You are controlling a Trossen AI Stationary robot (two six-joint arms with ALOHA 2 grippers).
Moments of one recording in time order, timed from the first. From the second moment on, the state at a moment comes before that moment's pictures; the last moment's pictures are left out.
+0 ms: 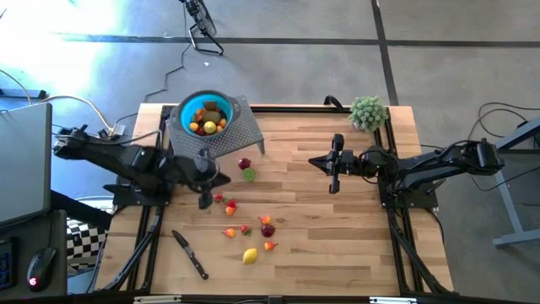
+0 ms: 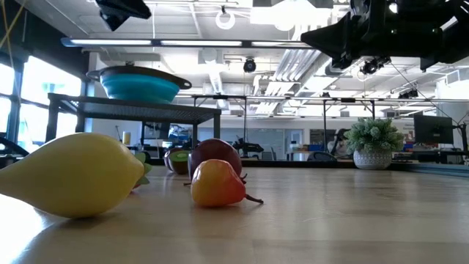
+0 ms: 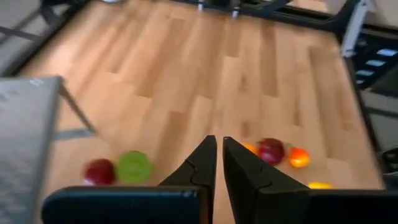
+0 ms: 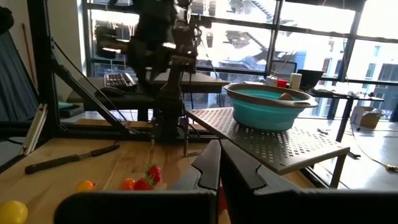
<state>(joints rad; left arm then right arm) -0.27 0.93 0.91 -0.53 -0.32 -0.36 -0.08 1.07 0.27 0.92 0.01 -0.08</state>
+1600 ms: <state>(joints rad) -0.63 1.29 0.89 -1.00 -0.40 -1.59 -0.08 1.07 0.27 0.92 0.03 -0.05</state>
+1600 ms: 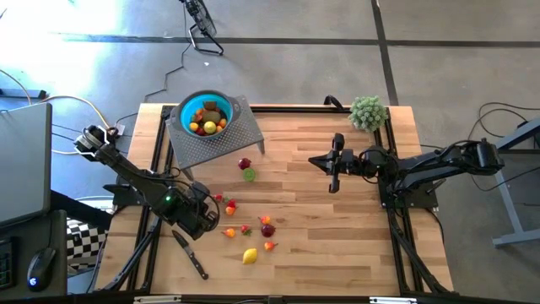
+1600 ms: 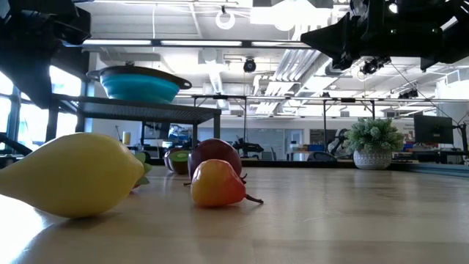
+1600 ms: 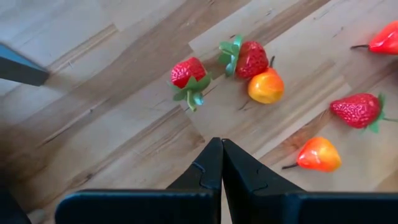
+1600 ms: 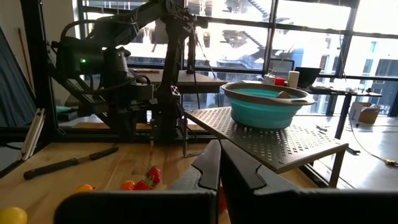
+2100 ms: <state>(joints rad) -0.63 1.29 0.89 -1.02 -0.41 -1.60 -0.08 1.07 0.27 0.92 0.03 -0.05</state>
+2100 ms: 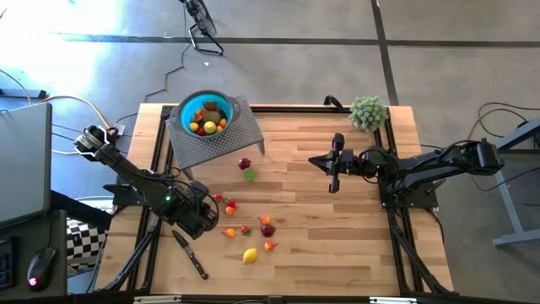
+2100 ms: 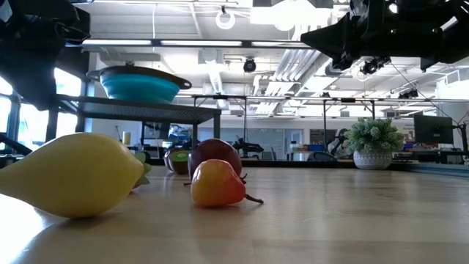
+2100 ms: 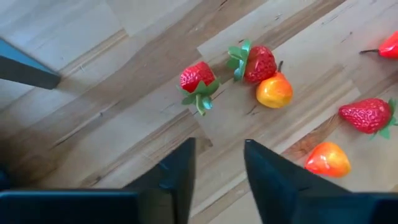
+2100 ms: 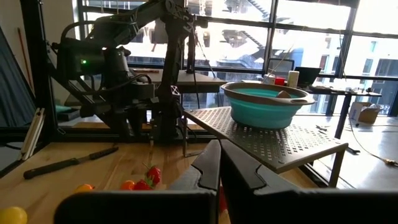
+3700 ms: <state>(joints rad) -0.55 1.43 0.90 -0.98 -0.45 -1.72 -0.08 1.07 0.27 0.92 0.03 -0.05</state>
